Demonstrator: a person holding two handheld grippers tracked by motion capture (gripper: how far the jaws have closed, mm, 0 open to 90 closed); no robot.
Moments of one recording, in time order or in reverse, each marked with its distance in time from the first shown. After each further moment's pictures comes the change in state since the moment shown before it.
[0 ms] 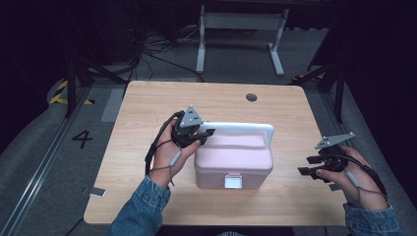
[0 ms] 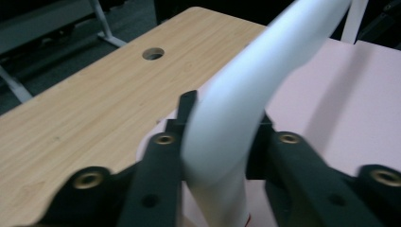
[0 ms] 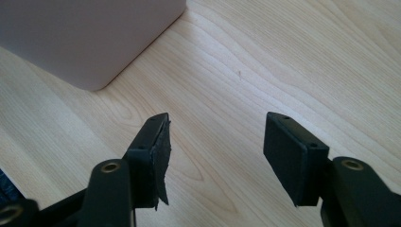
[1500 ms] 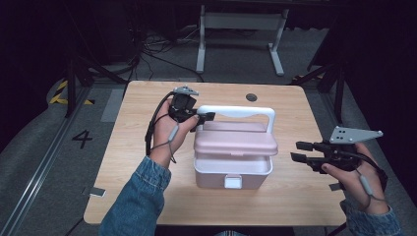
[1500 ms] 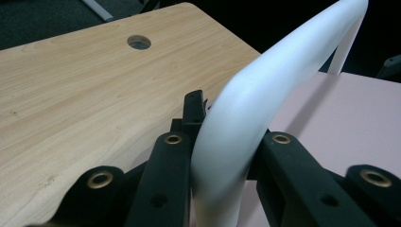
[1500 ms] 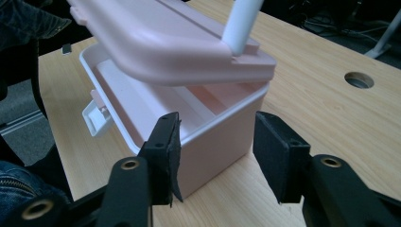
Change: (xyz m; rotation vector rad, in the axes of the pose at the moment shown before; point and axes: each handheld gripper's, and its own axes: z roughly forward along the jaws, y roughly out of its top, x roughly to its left) left arm 0.041 0.038 0.004 0.052 -0.144 -0.310; right arm 0.036 0.027 -0.050 -0.457 0.169 -0.130
